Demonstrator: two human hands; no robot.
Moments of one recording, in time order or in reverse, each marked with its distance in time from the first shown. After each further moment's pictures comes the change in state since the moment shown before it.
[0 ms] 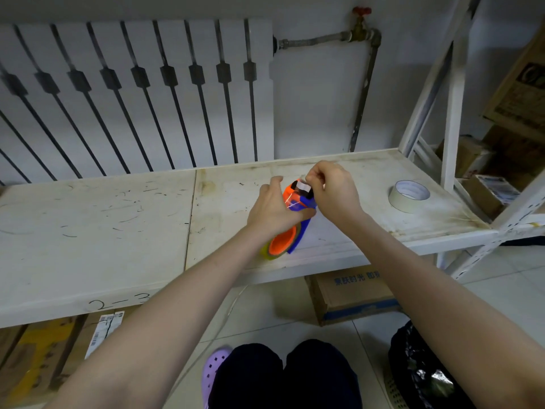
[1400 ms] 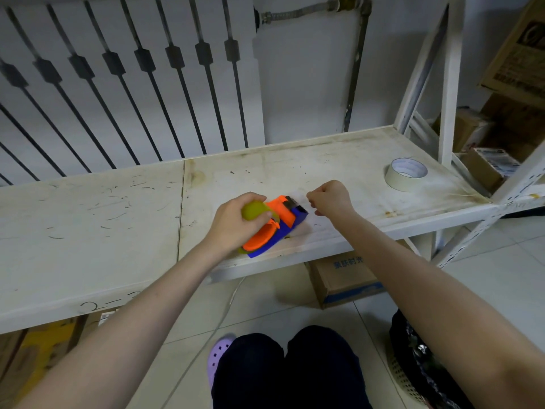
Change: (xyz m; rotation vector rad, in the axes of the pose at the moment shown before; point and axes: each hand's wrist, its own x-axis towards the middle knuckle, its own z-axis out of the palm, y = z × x) left_hand -0.025 -0.059 -0.022 -0.045 -0.011 0.177; right_hand -0.011 0.048 0.032 0.212 -0.200 0.581
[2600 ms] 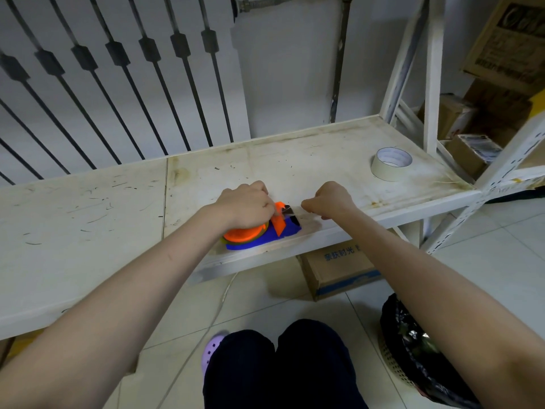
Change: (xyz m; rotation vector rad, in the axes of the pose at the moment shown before) left_hand 0.037 0.048 0.008 0.661 -0.561 0.067; right_hand 0.002 0.022 -0.021 -0.333 -0.110 0.035
